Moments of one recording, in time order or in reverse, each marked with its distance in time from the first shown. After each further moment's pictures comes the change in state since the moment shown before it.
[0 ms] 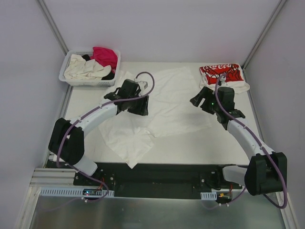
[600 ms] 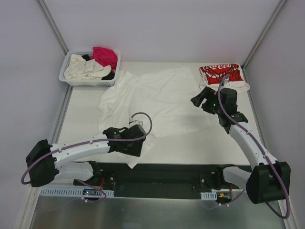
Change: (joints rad) left arm -0.484 -0.396 -0.487 -0.246 -0.413 -0.502; right arm 0.010 -0.101 -0.018 -0.009 0.003 0.004
